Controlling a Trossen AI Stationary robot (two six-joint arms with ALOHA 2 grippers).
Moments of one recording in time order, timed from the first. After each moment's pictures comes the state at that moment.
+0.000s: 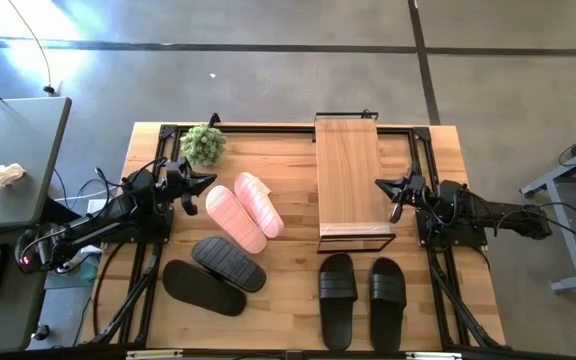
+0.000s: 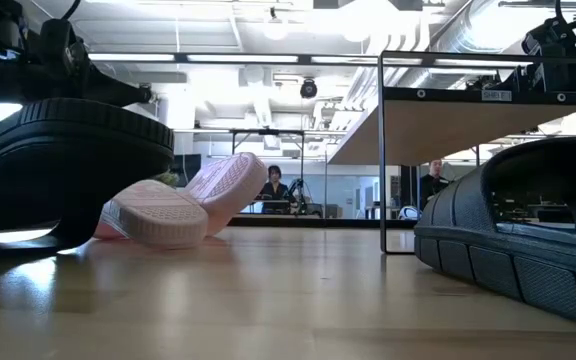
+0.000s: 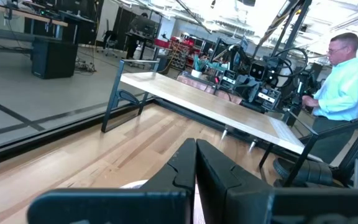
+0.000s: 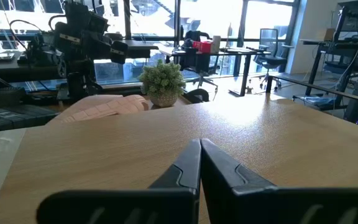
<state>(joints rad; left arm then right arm) 0.61 0.02 0.01 0.05 0.17 -0.32 -0.09 0.01 0.07 -0.09 0.33 -0.03</state>
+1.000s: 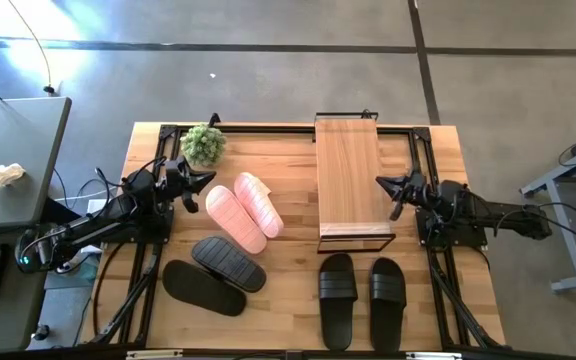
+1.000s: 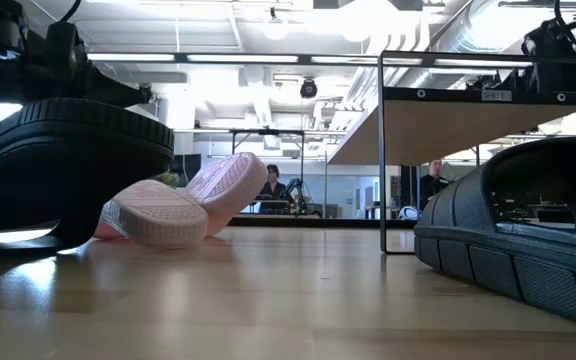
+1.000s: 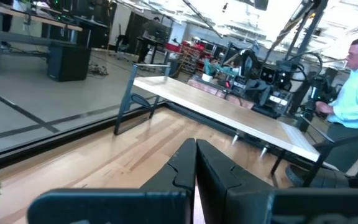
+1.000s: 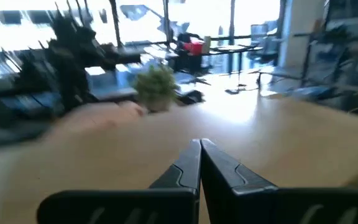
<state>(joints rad) 0.61 0.02 0.01 0.06 0.12 -0.34 -0.09 0.01 0.07 -0.05 0.34 0.11</state>
